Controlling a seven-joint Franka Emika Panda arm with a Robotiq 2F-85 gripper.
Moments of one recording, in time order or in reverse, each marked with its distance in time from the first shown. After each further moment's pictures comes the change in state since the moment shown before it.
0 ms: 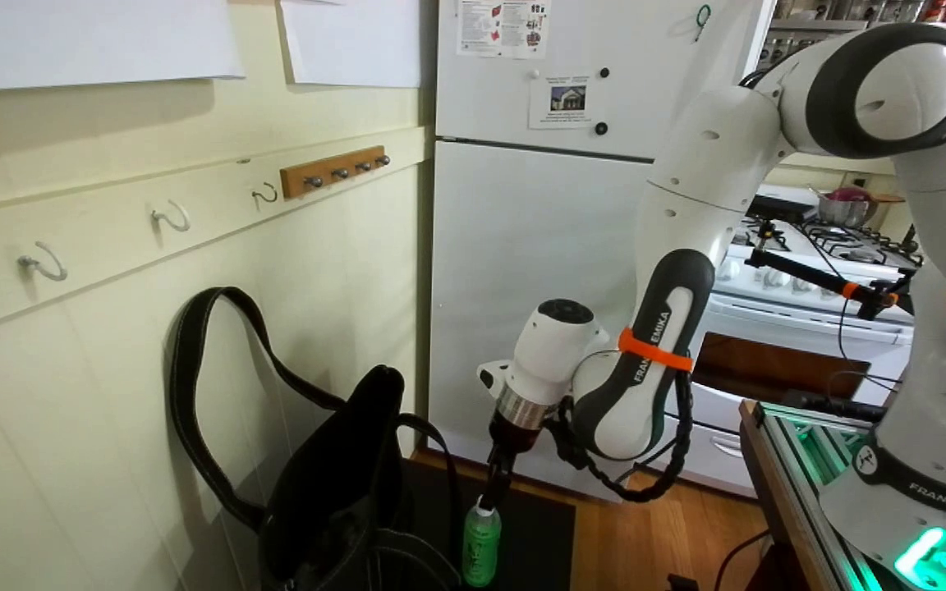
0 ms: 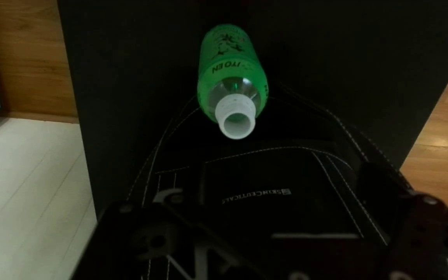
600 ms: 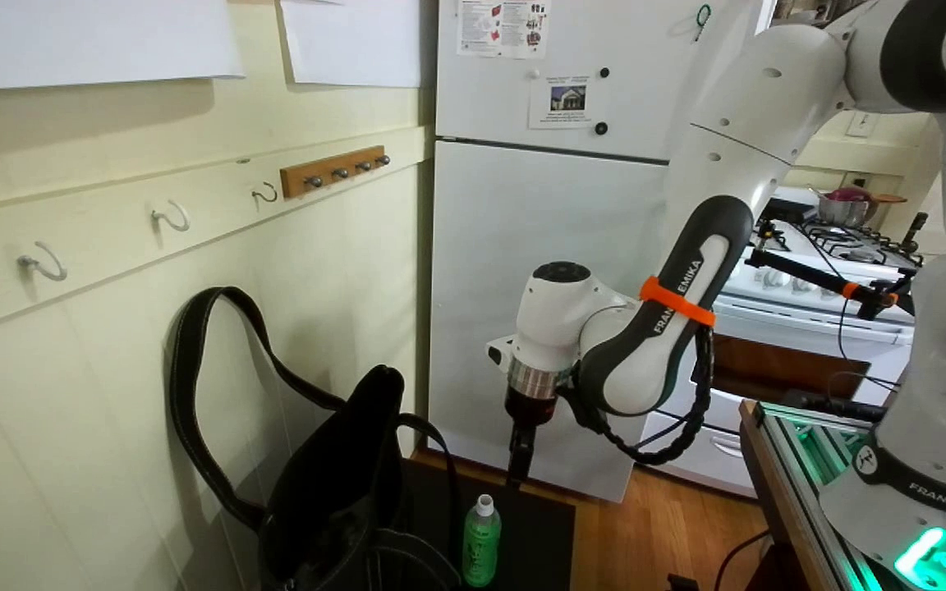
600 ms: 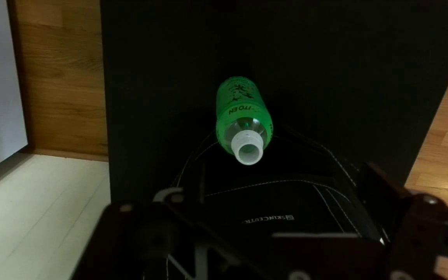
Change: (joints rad) arm -0.010 -0.184 -0.005 -0.063 0.000 -0.271 -0.012
